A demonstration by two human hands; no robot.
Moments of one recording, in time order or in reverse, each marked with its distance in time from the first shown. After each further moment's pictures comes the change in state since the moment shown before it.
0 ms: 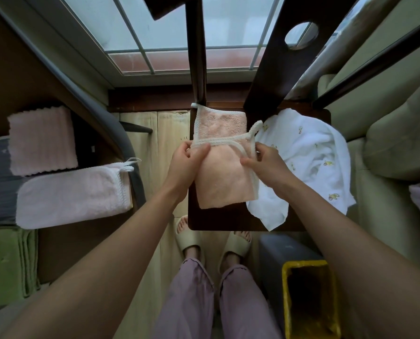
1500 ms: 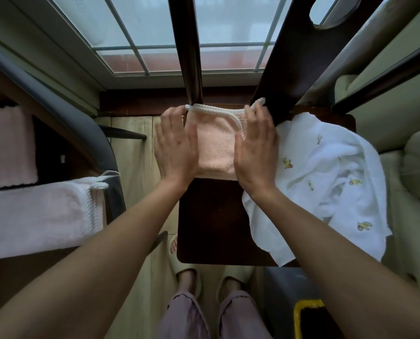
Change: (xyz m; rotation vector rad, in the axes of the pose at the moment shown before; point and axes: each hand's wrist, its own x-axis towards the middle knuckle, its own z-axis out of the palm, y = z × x) left_hand 0.104 -0.026 0.018 0.931 0.628 0.691; right_hand 0.112 0.043 0.043 -0.711 0.711 -0.629
